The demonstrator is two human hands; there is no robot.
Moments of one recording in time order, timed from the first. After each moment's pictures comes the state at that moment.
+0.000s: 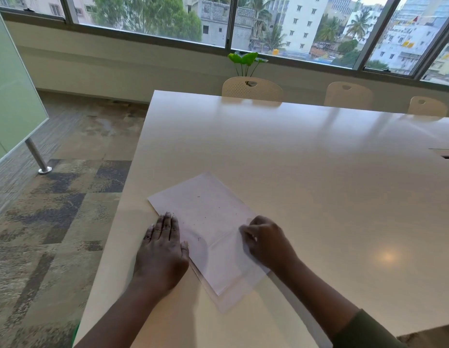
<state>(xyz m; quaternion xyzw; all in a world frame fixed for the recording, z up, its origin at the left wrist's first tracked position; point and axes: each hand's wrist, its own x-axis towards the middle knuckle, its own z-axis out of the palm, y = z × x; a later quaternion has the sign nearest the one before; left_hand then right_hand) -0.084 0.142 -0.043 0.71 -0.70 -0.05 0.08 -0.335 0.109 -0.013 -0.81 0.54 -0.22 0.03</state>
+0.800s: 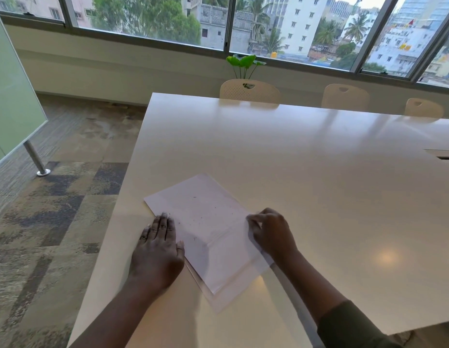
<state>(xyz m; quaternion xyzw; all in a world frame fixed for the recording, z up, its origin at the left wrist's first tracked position) -0.086 0.141 -0.039 0.71 -0.70 -0.06 0.06 -0.350 0.088 -0.013 -0.74 0.62 -0.26 0.03</state>
